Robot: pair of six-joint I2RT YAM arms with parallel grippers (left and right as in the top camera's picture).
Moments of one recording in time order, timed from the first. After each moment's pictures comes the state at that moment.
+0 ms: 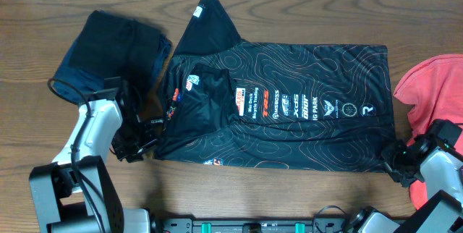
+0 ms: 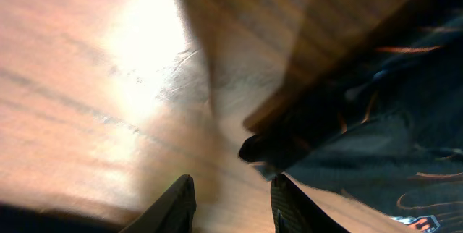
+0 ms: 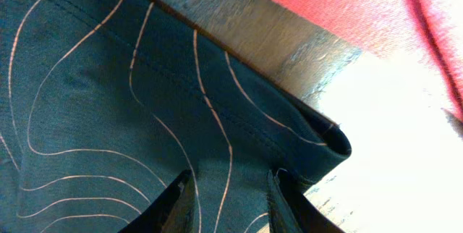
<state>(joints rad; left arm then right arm) 0.16 1.58 0.88 -1.07 0.11 -0.36 -0.65 1.35 0.56 -0.66 -0.13 0.38</state>
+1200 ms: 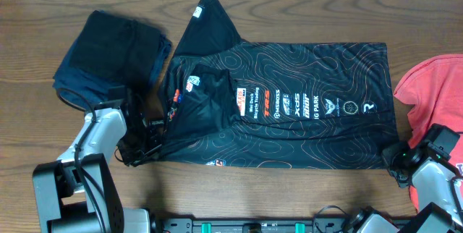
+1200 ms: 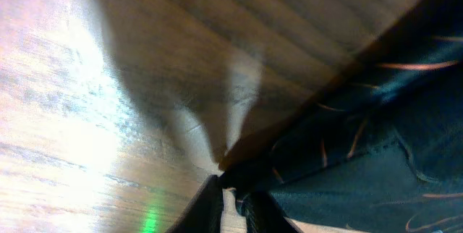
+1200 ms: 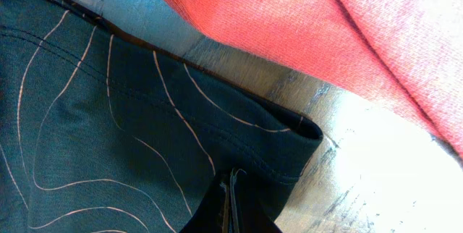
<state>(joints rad) 0.16 1.58 0.77 -0.94 0.17 -0.33 -0.65 1.28 0.46 -0.48 -0.08 0.53</state>
